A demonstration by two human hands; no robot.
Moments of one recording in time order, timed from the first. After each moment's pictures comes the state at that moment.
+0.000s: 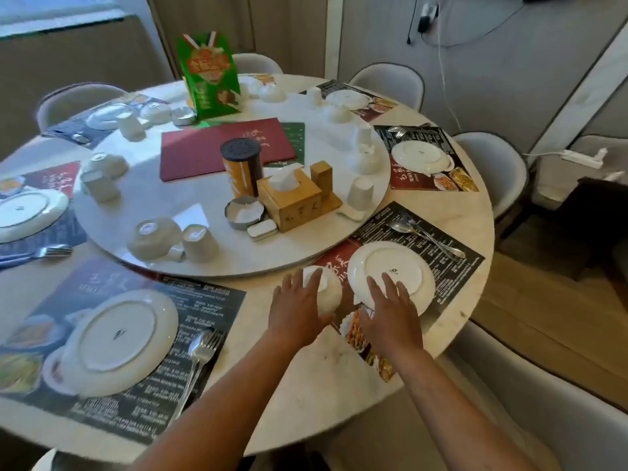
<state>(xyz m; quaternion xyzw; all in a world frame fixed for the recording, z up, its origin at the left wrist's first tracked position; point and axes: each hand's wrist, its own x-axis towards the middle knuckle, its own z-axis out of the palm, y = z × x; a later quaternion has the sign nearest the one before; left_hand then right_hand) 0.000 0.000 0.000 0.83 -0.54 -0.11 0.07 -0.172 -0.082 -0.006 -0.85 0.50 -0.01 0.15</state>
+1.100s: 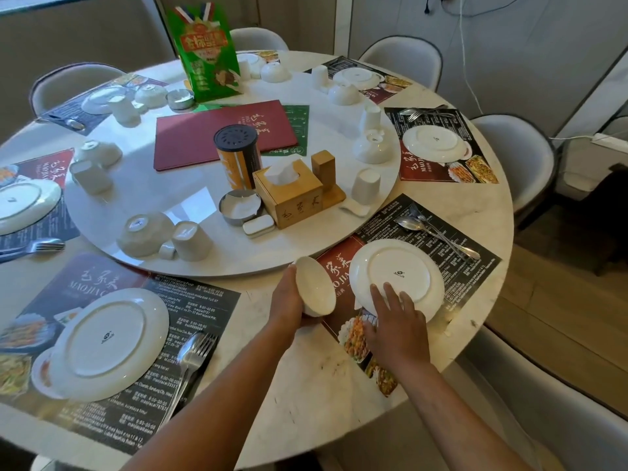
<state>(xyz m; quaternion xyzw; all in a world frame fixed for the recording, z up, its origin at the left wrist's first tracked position) 0.007 -0.036 -0.006 0.69 0.00 -0.47 0.54 -0.178 -0.104 -0.040 -0.87 0.48 0.05 0.09</state>
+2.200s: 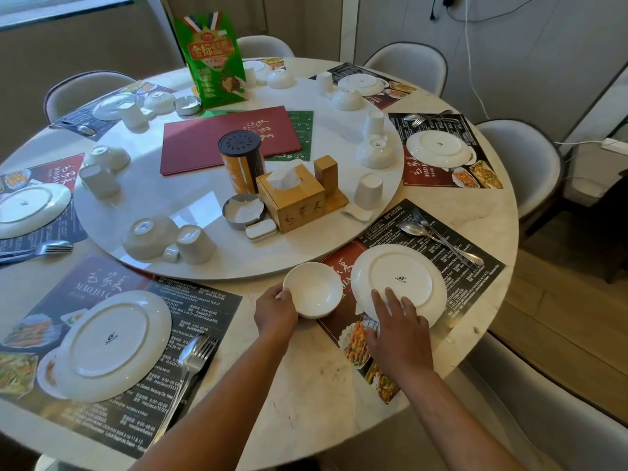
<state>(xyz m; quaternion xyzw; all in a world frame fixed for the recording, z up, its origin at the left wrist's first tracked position) 0.018 -0.027 -0.031 0.81 0.01 -0.29 0.51 -0.182 -0.107 -0.041 -0.88 0.47 0.04 0.10</state>
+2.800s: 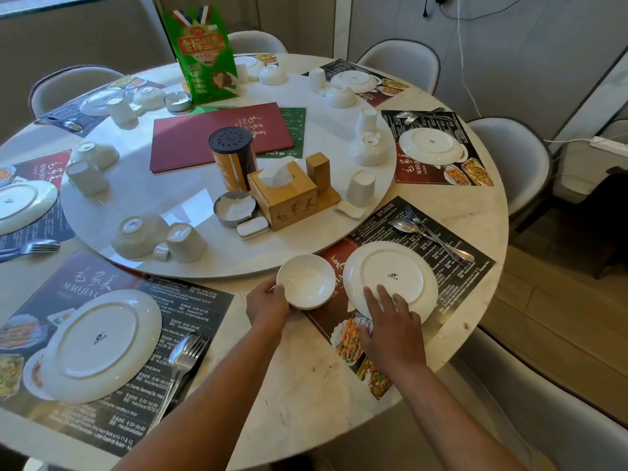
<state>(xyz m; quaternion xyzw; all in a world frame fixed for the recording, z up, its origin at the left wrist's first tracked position) 0.025 -0.037 -0.036 0.79 0.03 -0.30 0.53 -0.185 -0.110 -0.041 -0.88 0.46 0.05 0.09</state>
